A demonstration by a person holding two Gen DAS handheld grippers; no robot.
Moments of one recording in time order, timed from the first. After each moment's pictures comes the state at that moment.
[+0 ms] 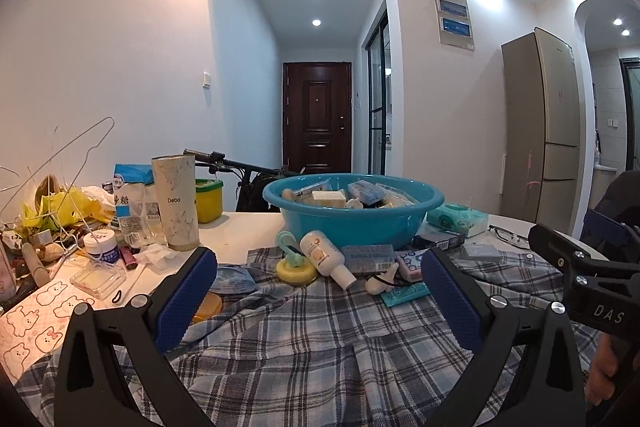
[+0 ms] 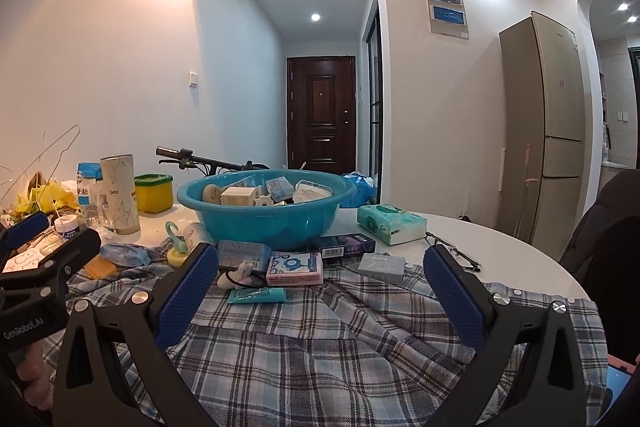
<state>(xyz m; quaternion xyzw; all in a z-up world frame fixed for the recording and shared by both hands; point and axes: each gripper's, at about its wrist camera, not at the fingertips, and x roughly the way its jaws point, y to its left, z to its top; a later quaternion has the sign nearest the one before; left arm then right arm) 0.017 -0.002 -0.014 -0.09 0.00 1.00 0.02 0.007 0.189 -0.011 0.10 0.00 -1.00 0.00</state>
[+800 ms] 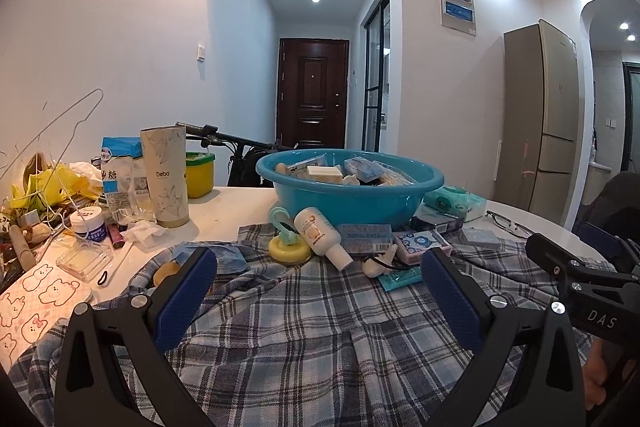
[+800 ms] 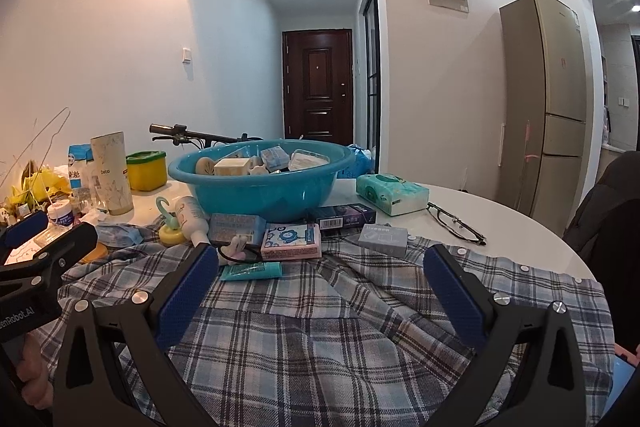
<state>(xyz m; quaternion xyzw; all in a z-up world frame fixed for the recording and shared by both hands) -0.003 -0.007 -0.027 -0.14 -0.02 0.99 0.03 -0.007 0.188 -0.024 0.15 -0.01 -0.99 -0.01</state>
